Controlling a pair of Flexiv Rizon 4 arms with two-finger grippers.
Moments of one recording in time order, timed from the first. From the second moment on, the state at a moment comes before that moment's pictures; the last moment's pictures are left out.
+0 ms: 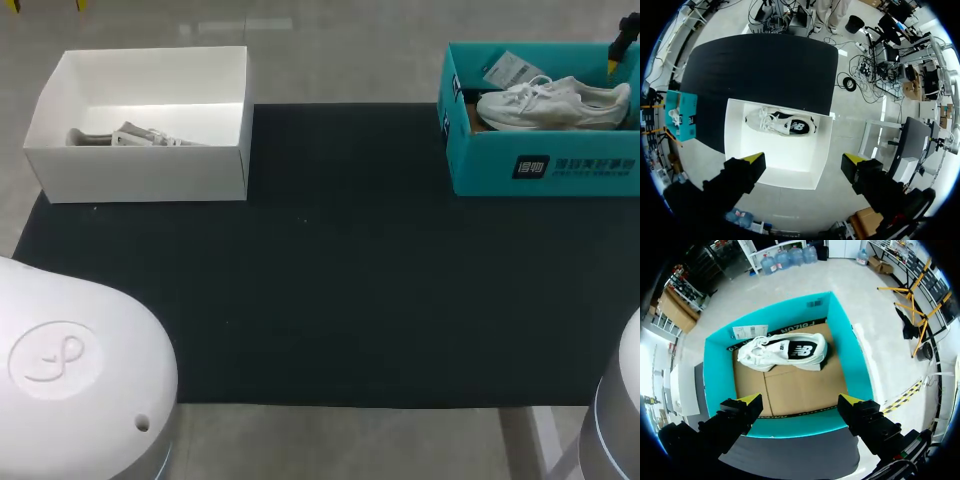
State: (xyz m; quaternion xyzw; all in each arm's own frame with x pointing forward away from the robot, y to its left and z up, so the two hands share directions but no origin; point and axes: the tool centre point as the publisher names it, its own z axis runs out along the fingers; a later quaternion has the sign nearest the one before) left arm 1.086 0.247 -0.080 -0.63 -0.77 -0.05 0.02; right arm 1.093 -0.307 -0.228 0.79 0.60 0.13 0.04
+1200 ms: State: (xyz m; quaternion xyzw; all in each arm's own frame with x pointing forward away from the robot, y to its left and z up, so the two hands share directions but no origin) left arm 1.086 0.247 -0.080 -0.63 -0.77 -0.05 0.02; right arm 1.175 -0.354 -0.322 0.81 0.58 0.05 0.04
